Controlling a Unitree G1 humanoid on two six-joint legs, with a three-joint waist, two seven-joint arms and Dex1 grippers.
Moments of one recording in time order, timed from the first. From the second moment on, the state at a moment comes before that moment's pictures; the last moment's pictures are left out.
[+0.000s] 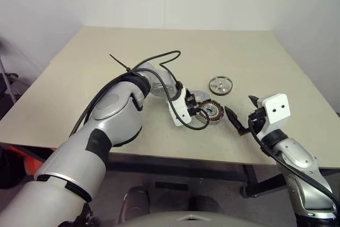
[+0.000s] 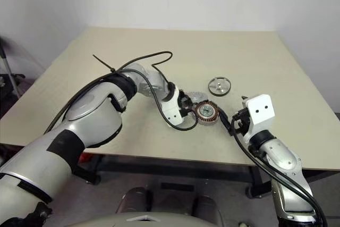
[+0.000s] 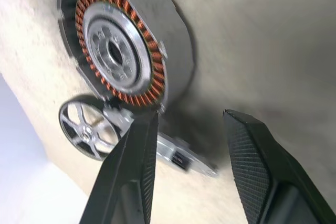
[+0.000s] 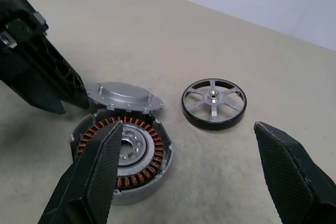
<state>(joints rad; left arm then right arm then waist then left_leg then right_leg) -1.43 0.10 -0.92 1.39 1.04 -1.05 -0.27 0.14 -0.45 -0.18 -0.48 0.23 0.32 0.39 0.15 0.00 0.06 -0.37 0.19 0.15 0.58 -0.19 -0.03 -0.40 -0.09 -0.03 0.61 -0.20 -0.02</state>
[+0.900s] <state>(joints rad) -0.49 0.06 0.06 0.42 -0.21 0.02 -0.75 -0.35 -0.50 0.25 -0.08 -0.13 0.17 0.53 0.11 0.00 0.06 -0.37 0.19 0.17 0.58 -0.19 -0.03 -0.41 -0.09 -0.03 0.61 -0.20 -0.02</state>
